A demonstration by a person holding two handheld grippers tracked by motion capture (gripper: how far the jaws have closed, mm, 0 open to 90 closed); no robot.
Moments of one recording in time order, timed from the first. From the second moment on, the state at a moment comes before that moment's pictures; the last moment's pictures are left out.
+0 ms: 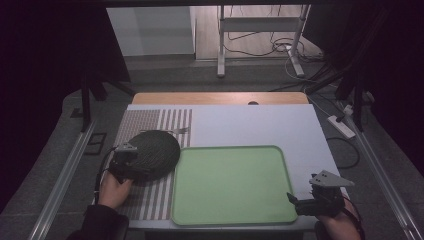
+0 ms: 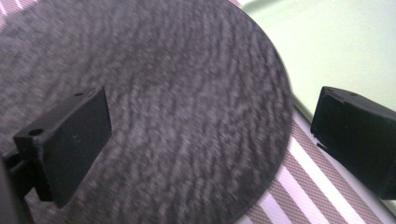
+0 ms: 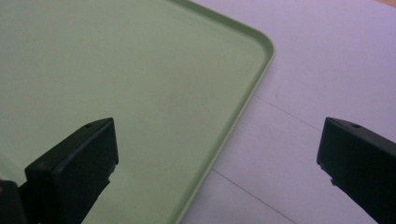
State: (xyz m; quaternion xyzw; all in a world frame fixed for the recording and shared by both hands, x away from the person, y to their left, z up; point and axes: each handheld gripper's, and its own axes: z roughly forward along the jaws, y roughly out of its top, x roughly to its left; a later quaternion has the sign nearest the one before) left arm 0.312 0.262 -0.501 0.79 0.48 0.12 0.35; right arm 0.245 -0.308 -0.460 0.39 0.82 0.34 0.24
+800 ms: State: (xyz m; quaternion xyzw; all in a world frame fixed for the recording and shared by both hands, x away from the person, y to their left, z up) left arm 0.376 0.274 -0.504 0.79 0.50 0.09 0.34; right arm 0.246 -0.307 -0.461 0.39 0.82 0.34 0.24
